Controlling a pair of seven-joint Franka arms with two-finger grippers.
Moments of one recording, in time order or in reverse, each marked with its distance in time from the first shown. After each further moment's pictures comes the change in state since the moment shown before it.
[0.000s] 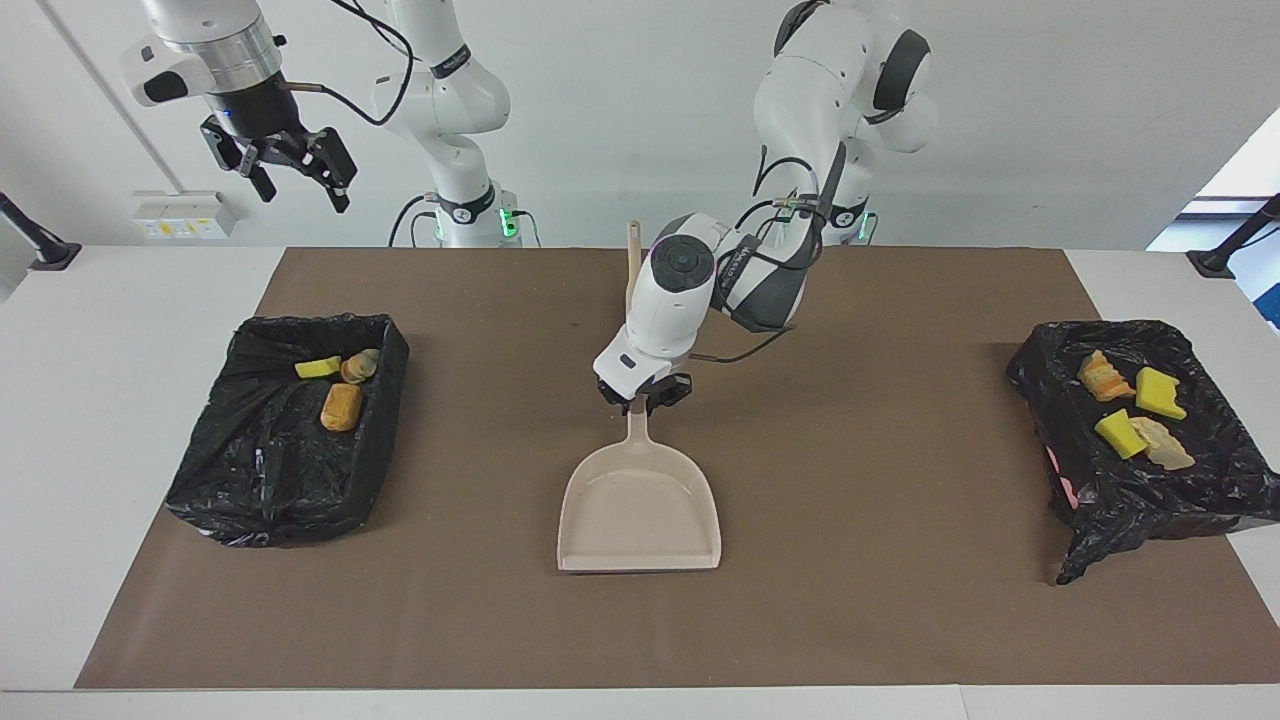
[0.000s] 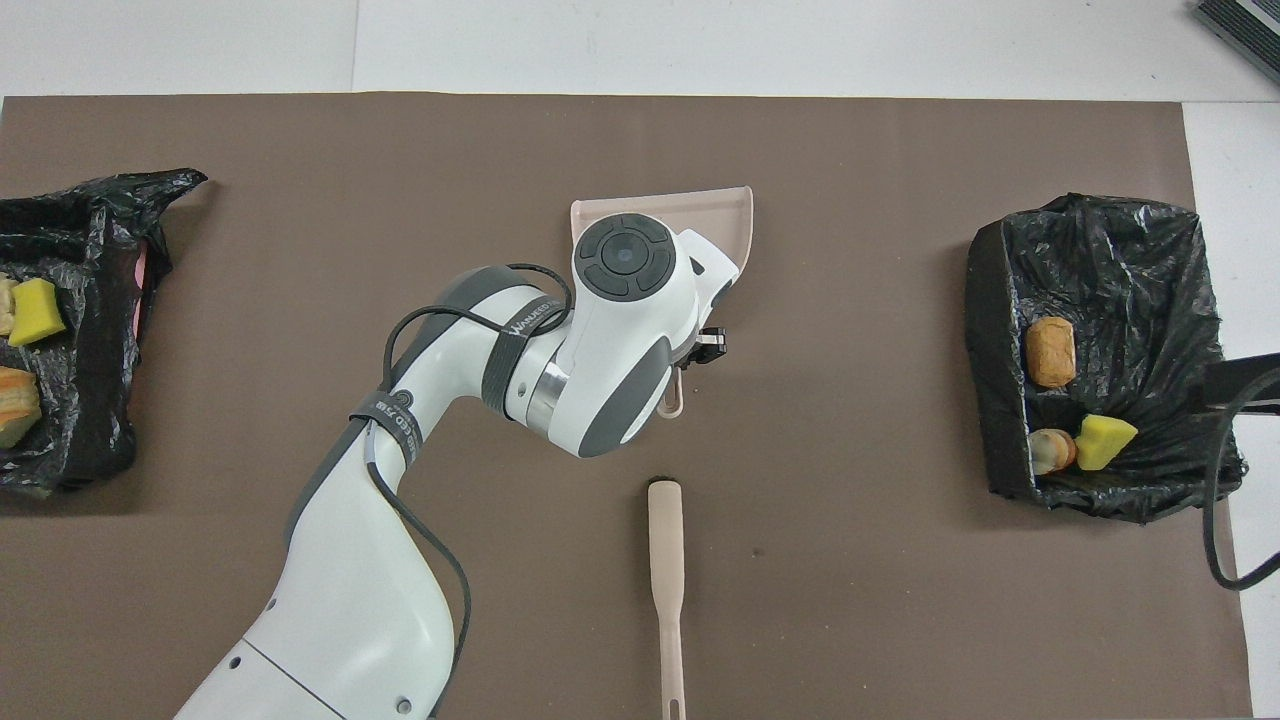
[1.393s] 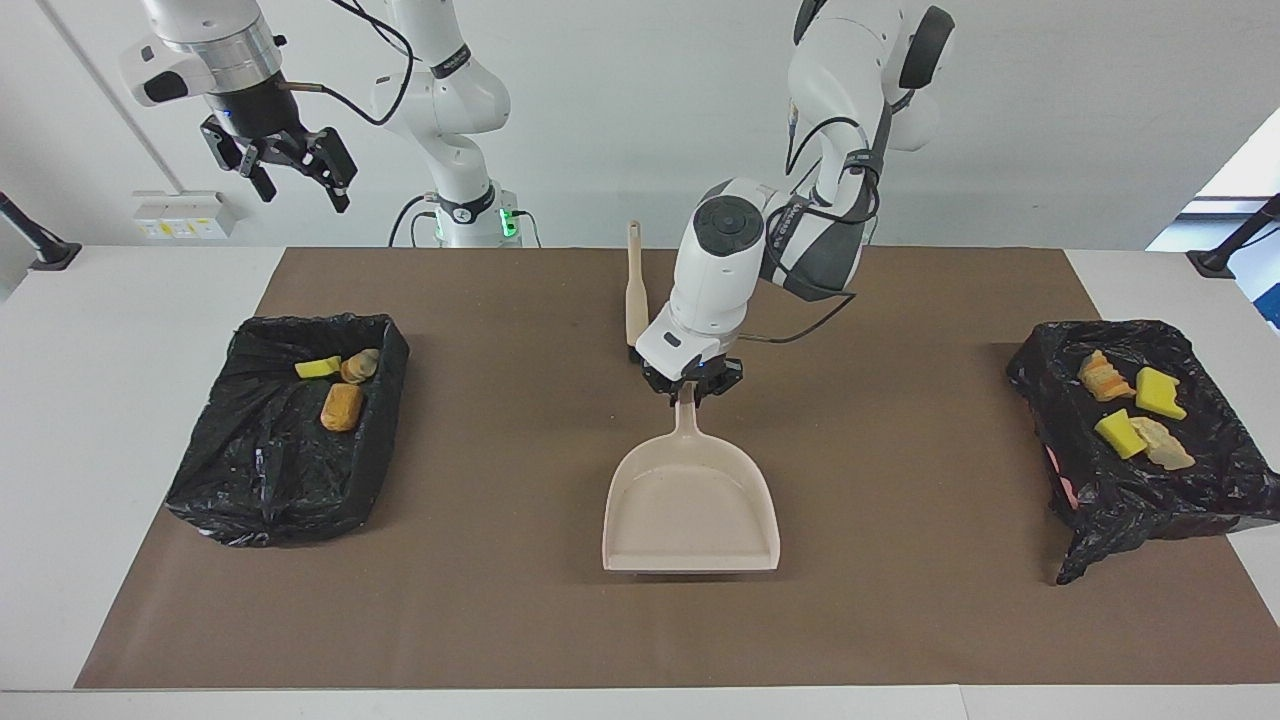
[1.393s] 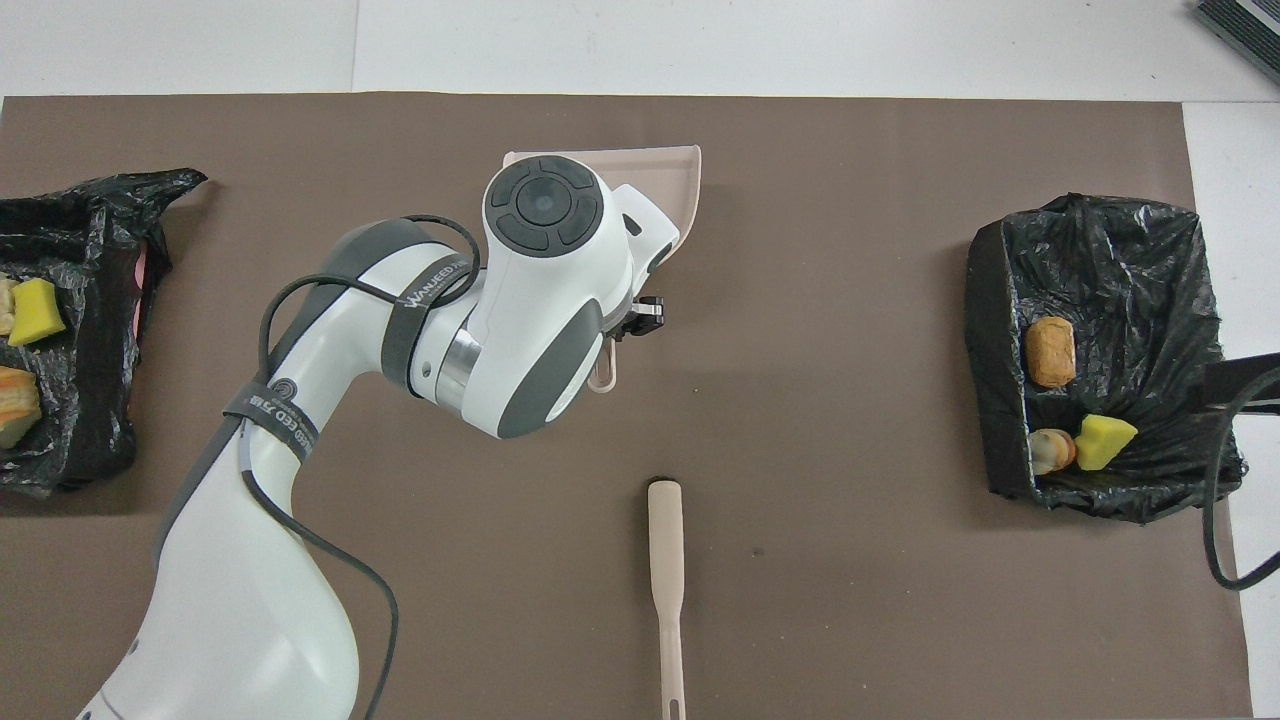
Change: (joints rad) left arm 0.051 -0.083 -0.003 -0.006 0.096 -0.116 0.047; right arm 0.000 0.000 0.000 0.000 0.000 0.000 0.000
